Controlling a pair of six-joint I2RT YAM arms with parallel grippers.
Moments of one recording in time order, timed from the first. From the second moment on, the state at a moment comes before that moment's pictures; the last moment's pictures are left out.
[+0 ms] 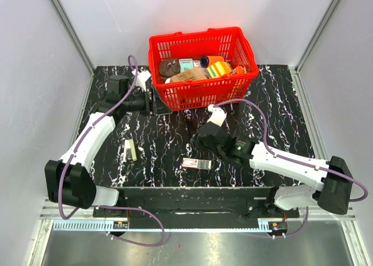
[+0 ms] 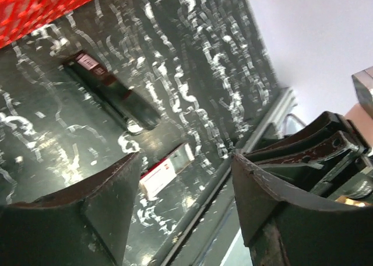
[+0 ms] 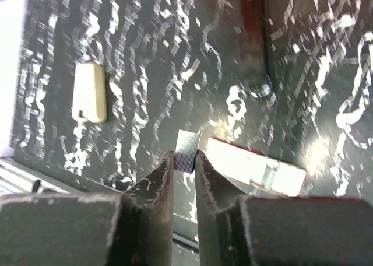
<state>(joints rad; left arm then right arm) -0.19 1.35 1.15 -0.40 0.84 -0.40 1.07 1.29 1.02 -0.33 0.44 0.87</state>
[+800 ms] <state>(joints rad) -0.31 1.38 1.03 -0.53 0.57 0.04 1.07 1.48 0.88 -0.57 0.31 1.11</state>
